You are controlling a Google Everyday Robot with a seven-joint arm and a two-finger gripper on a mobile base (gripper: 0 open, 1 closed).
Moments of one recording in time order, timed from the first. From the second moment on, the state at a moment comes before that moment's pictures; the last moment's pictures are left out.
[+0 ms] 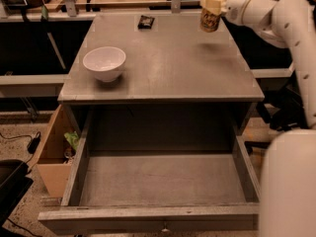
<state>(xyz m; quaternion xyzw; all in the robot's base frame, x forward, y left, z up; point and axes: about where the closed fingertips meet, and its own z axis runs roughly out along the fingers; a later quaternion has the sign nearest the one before) 0.867 -0.190 1.000 -0.27 0.64 0.19 0.69</state>
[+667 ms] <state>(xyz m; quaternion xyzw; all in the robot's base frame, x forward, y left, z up) 0.729 -0.230 1.077 -0.27 0.60 0.19 0.73</state>
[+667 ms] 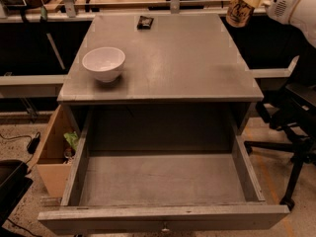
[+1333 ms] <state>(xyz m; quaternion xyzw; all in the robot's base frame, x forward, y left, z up) 0.672 -0.139 0.972 -0.34 0.65 0.27 0.63</state>
